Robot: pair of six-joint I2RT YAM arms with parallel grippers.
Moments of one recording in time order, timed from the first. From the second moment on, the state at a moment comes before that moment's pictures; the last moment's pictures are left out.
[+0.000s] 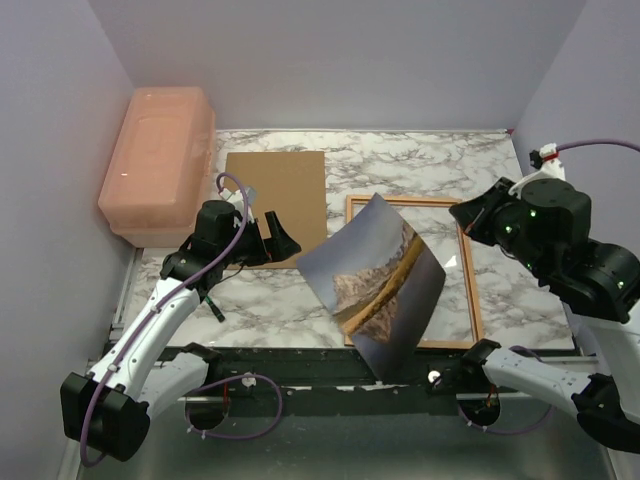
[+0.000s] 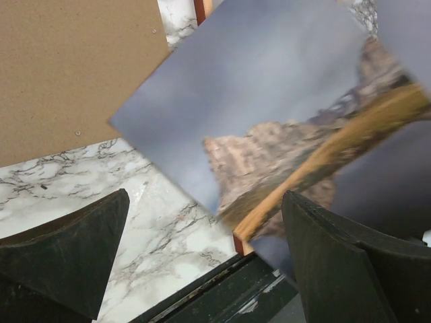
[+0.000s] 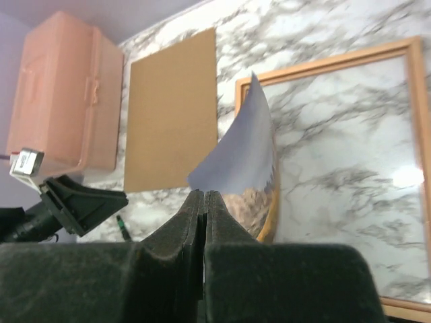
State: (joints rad) left arm -0.36 0.95 0.79 -0.42 0.36 -0.58; right arm 0.67 0.94 1.54 -1.04 0.37 0.75
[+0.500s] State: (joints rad) left arm -0.36 0.95 0.79 -0.42 0.38 -0.58; right arm 0.67 1.07 1.68 -1.10 0.51 0.58
